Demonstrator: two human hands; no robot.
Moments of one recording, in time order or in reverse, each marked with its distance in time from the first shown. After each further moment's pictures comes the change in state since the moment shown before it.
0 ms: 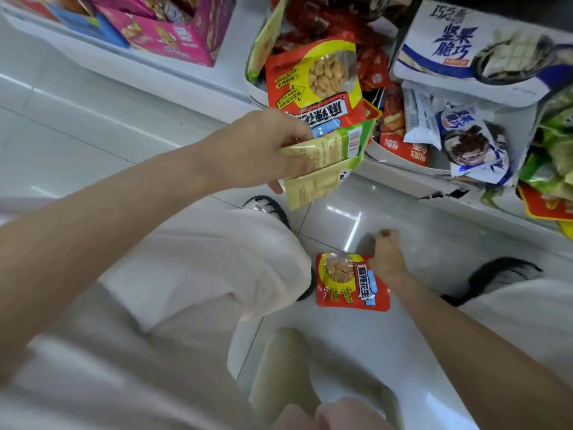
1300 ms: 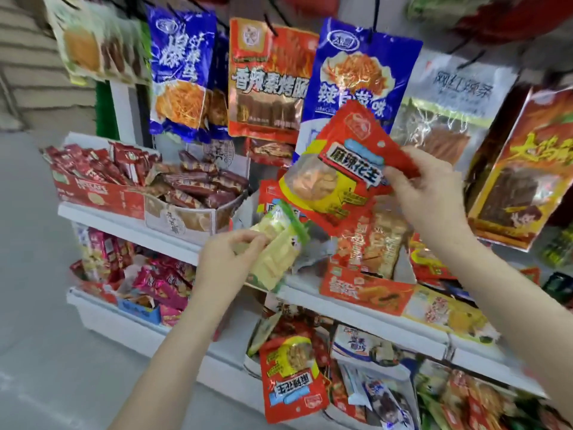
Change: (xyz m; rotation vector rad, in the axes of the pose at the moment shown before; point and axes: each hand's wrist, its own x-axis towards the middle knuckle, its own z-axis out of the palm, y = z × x) left_hand -0.104 0.080 -0.152 -0.393 0.998 0.456; right_hand -0.289 -0.328 -0.373 0.261 1.079 -1.118
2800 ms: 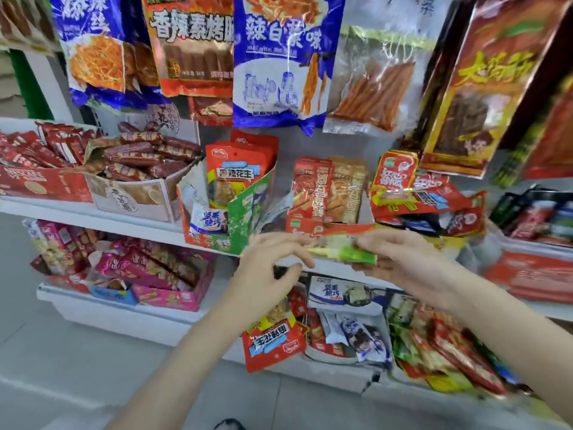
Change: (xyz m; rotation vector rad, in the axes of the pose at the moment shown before) left_hand -0.050 -0.002 0.073 0.075 -0.475 0.314; right_hand -0.106 0.074 -0.029 0.675 -0.460 0.936
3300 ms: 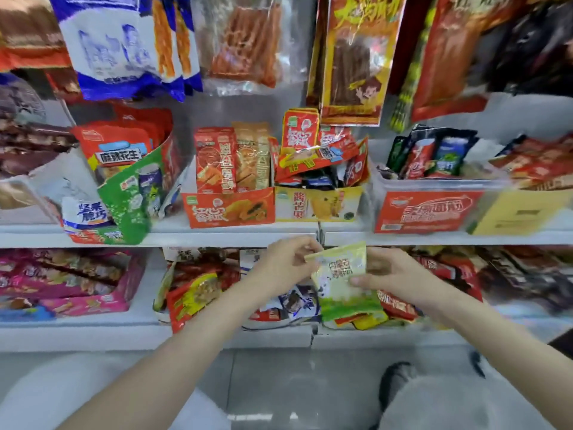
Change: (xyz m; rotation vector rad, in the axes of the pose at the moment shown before) left_hand 0.040 0.040 0.153 -0.140 -0.466 -0.177; right_hand -0.067 0.092 -0.123 -0.343 0.092 -0.093
